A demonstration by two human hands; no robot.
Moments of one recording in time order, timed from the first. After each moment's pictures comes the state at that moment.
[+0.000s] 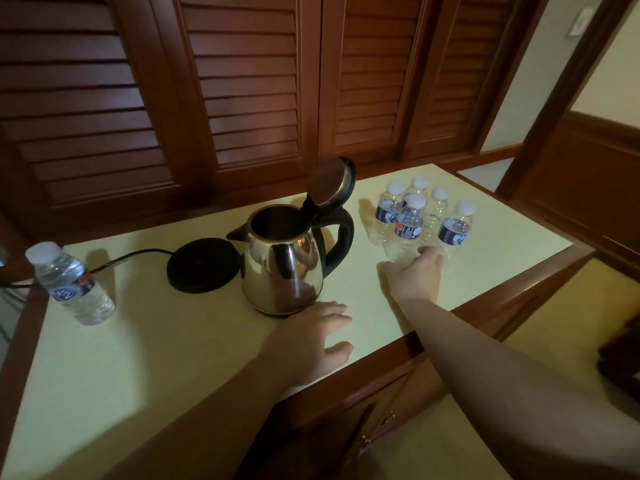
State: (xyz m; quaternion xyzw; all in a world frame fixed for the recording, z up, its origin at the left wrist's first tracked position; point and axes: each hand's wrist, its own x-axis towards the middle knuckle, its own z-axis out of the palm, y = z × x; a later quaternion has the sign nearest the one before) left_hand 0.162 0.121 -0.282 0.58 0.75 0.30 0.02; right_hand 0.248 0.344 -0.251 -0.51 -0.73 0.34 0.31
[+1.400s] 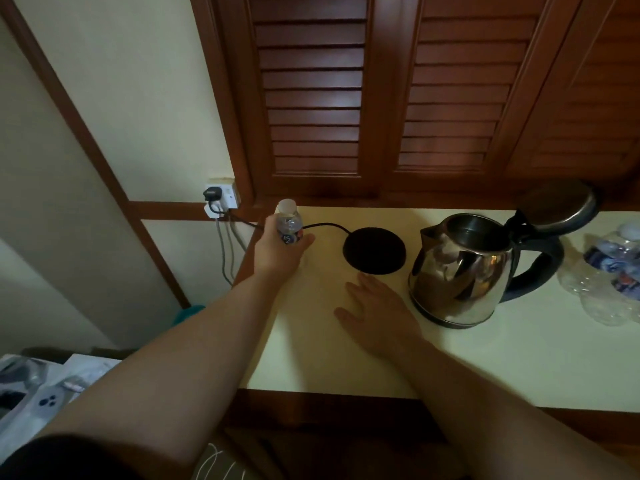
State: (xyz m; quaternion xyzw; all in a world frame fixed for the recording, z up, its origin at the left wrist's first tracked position) left_hand -0.010 -0.091 -0.224 0.02 0.84 0.53 -0.08; right_hand 0.126 0.096 -0.255 0.00 -0.99 0.16 -0.03
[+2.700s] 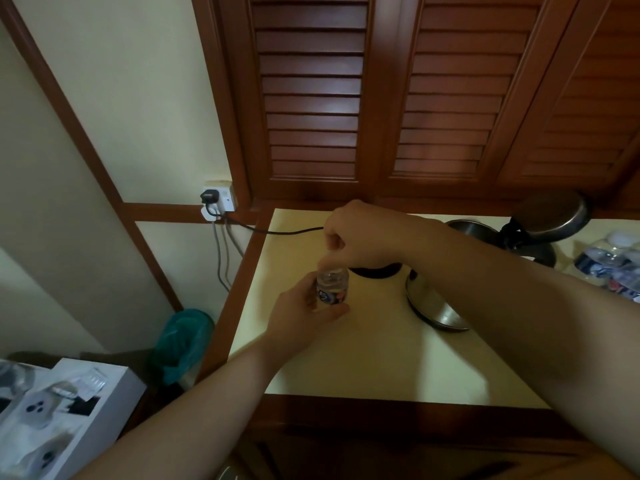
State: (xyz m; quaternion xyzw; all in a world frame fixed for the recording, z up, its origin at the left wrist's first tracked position) left_hand 0.093 -0.089 -0.245 0.18 0.83 0.52 0.02; right_hand 0.078 0.079 -0.080 0.22 -0.97 0.05 -0.06
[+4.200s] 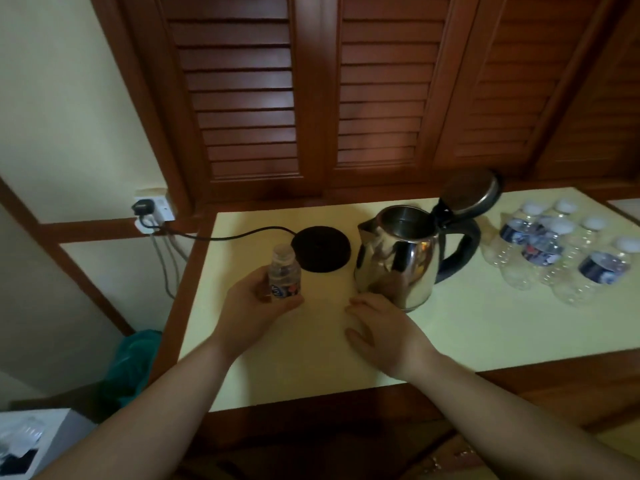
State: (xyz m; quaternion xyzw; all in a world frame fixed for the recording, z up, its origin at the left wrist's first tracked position) left_hand 0.076 -0.079 -0.239 0.23 0.81 0.53 0.02; right_hand 0.202 0.164 -0.257 0.06 -0.97 0.19 0.10
